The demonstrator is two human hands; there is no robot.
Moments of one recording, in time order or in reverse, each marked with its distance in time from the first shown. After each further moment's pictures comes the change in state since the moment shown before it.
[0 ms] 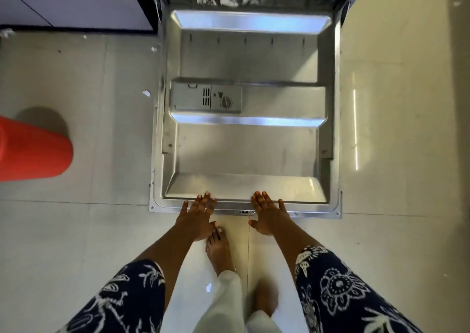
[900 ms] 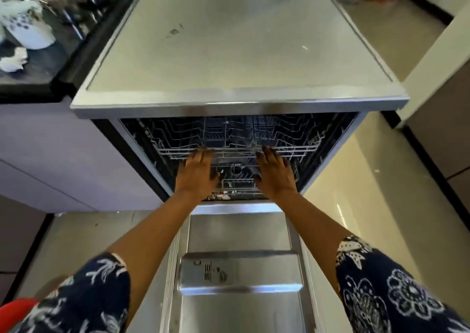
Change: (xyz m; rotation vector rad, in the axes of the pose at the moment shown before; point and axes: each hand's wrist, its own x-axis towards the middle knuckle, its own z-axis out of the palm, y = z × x) left_hand -0.072 0.009 -0.610 -0.103 0.990 0.025; right_hand -0.128 0.044 -0.580 0.037 0.962 0.055
